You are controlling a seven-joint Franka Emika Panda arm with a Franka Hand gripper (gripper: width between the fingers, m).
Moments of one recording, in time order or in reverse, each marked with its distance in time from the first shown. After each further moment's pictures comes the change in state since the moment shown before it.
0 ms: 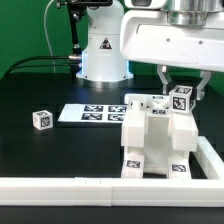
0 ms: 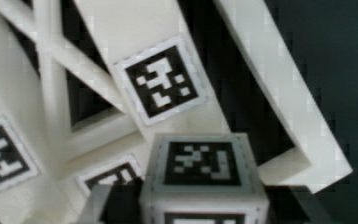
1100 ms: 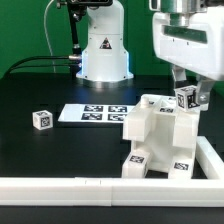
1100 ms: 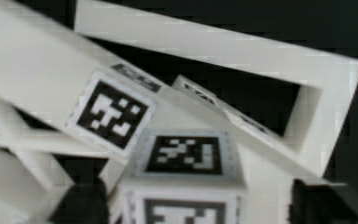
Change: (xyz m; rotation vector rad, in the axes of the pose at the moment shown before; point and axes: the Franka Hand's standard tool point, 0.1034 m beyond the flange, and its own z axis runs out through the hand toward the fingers) arm -0.003 -0.006 -0.001 0.045 -0.051 0.385
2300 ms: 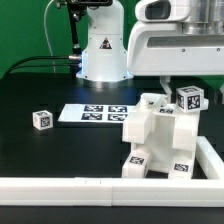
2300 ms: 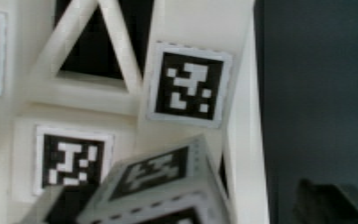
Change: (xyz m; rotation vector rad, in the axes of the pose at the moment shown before) arm -0.008 -0.002 0.011 -0.064 -0.049 -1.011
